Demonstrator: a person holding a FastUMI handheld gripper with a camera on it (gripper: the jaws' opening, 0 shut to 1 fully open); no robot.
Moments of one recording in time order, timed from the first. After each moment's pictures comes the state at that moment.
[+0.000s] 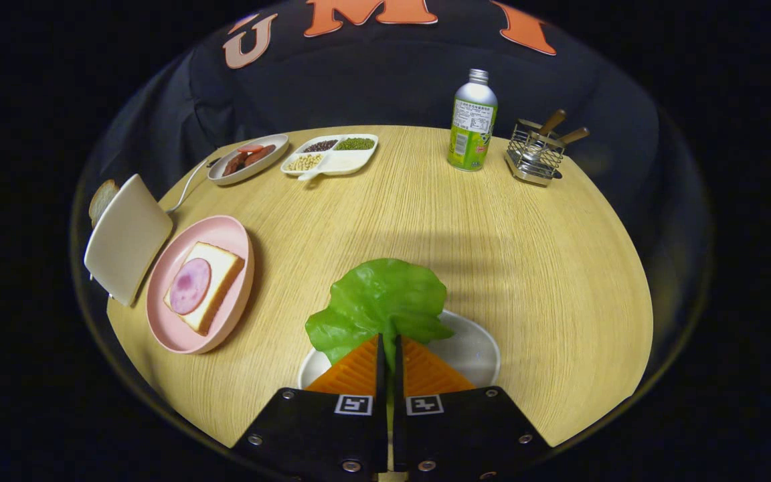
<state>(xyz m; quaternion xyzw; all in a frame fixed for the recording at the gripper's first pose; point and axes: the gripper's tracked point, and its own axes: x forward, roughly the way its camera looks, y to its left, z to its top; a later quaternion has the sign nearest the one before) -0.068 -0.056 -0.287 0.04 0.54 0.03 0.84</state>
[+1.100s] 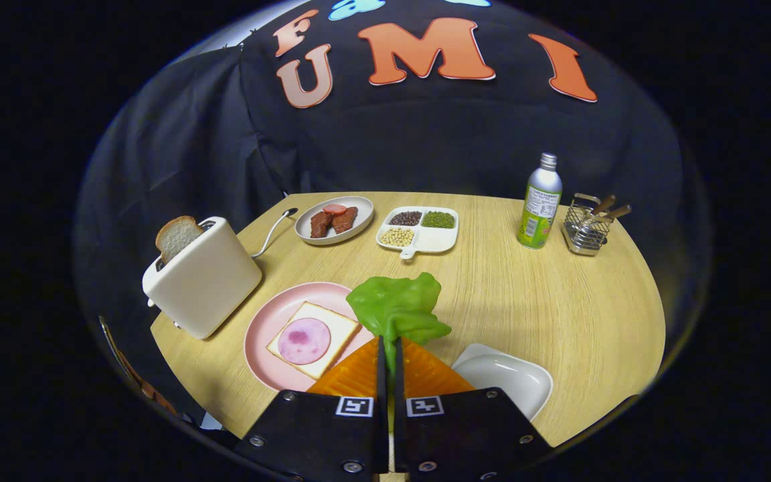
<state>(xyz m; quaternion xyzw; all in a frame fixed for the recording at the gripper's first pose) -0.031 0.050 -0.193 0.07 0.43 0.13 0.89</state>
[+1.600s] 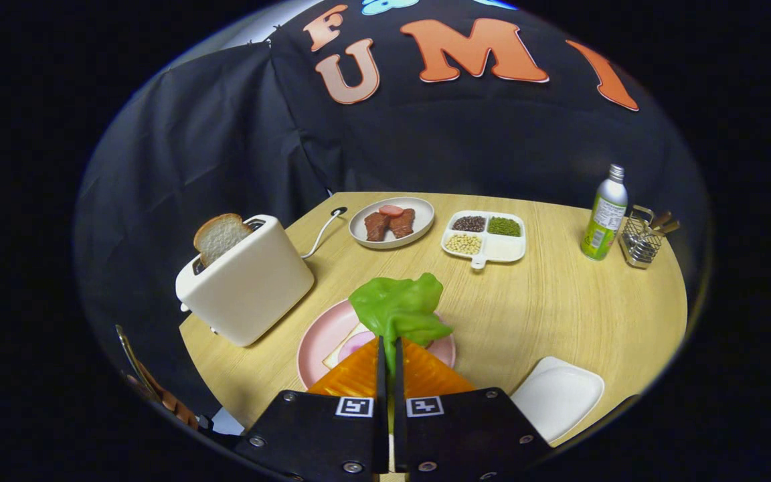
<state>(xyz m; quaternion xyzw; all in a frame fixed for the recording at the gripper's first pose) -0.029 0.134 -0.186 0.09 0.43 0.21 0.87</state>
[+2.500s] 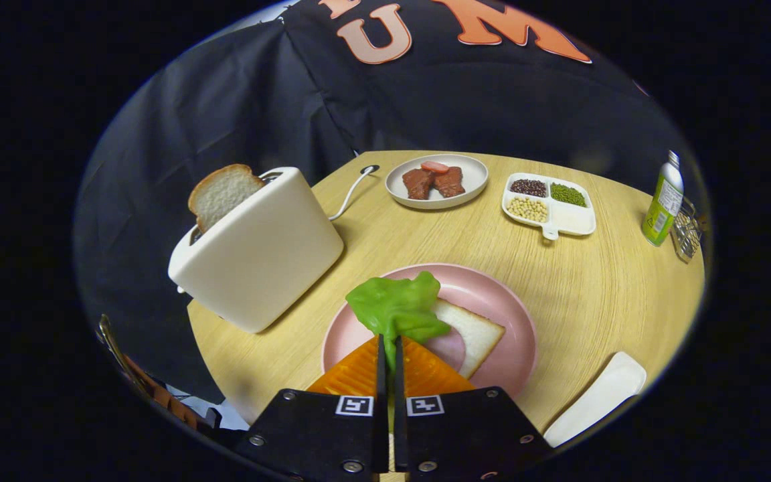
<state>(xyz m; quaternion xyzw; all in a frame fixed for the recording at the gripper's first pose) -0.031 0.187 -0.244 0.06 0.49 0.24 0.83</state>
